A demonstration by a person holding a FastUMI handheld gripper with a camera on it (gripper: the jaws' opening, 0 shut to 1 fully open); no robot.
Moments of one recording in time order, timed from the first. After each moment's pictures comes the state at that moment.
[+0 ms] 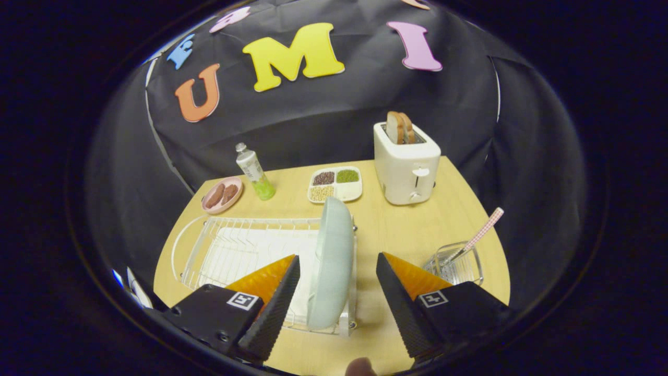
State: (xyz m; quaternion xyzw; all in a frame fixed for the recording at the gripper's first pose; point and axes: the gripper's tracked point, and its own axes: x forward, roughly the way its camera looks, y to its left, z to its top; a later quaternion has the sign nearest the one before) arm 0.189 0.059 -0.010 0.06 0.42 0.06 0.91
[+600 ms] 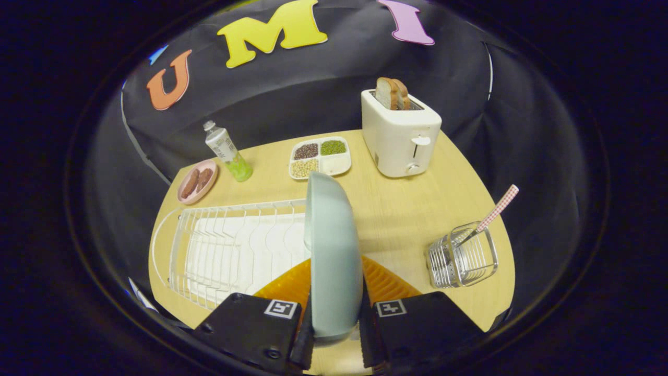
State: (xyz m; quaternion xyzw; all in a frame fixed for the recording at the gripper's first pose) arm 0.203 0.064 -0.029 0.04 0.47 -0.01 0.88
